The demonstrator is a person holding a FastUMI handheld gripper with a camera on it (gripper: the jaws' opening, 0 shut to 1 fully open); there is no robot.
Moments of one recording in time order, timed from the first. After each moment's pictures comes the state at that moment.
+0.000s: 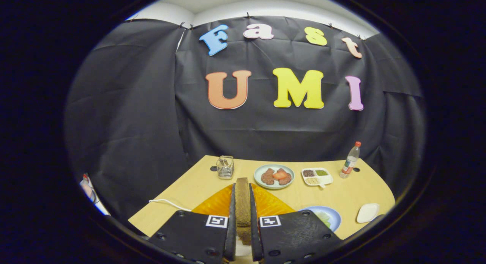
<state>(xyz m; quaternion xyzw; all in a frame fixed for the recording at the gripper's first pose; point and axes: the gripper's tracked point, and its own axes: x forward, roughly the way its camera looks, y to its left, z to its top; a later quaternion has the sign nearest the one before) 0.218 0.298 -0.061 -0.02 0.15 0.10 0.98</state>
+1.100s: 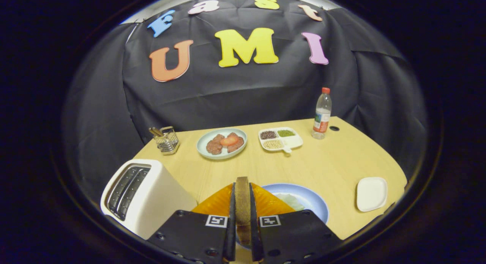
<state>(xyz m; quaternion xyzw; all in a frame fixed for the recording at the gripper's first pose) 0.294 0.139 -0.218 0.06 0.25 0.00 0.97</state>
